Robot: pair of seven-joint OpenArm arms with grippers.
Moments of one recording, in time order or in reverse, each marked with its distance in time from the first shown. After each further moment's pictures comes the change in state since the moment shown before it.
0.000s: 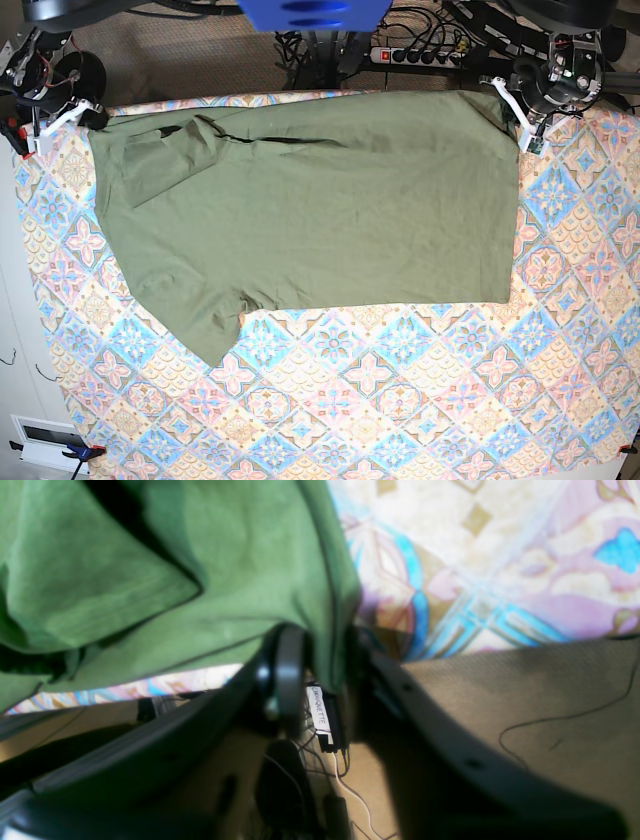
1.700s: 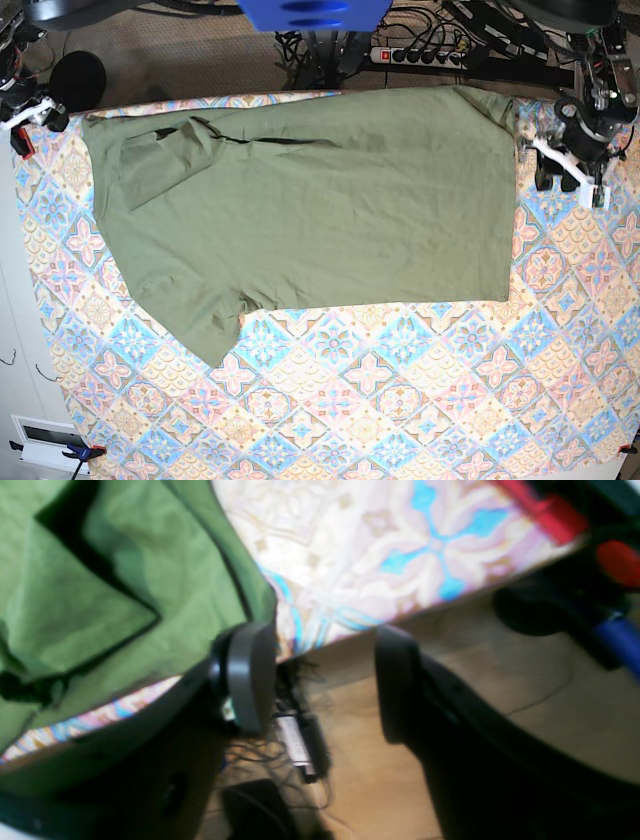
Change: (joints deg) left arm -9.5 3.0 -16.3 7.9 -11.1 0.3 1.5; right arm 0.4 0.9 12.2 6.2 -1.7 -0.2 -1.2
